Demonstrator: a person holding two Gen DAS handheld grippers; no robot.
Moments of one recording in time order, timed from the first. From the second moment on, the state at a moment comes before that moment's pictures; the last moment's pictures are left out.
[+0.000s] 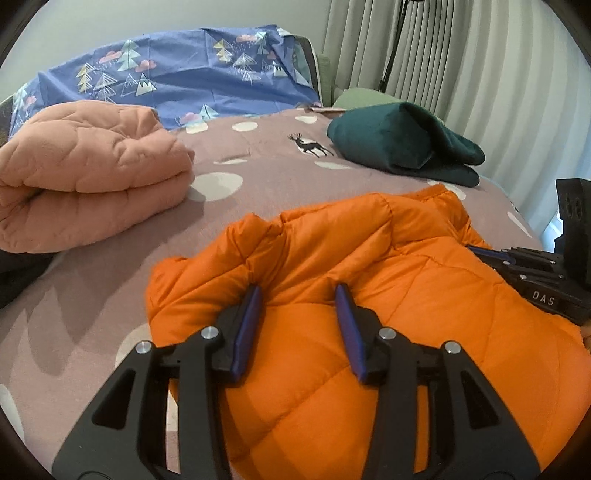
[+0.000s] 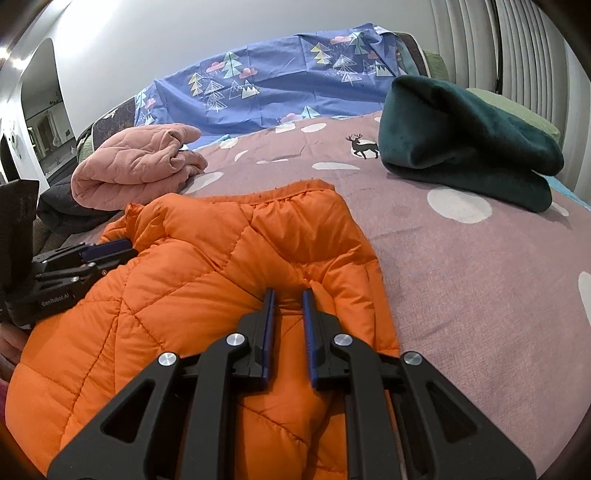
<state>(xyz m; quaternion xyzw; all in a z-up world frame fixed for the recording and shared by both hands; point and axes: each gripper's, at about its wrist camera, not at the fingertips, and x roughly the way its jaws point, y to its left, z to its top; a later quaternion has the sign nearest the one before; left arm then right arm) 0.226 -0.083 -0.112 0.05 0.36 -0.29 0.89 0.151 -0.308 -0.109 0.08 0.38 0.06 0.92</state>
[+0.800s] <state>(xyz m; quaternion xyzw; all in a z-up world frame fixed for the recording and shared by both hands) -0.019 -0.094 -0.095 0.19 0.32 -0.32 0.87 0.145 -0.314 -0.108 0.10 0.36 0.07 0.92</state>
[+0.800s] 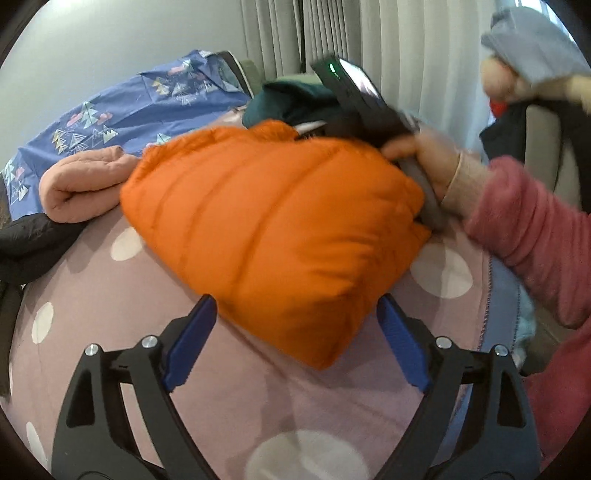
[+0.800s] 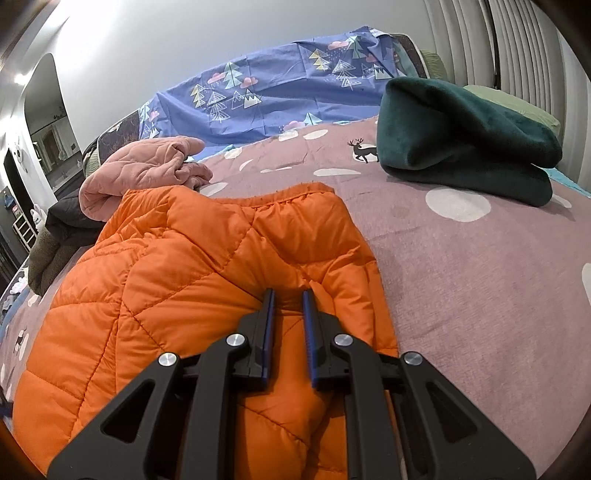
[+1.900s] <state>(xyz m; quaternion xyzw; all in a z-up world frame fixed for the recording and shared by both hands) 0.074 -0.110 -0.082 0.12 0.36 -0.30 0.88 0.139 -0.313 -0.105 0.10 0.35 0.08 0.93</state>
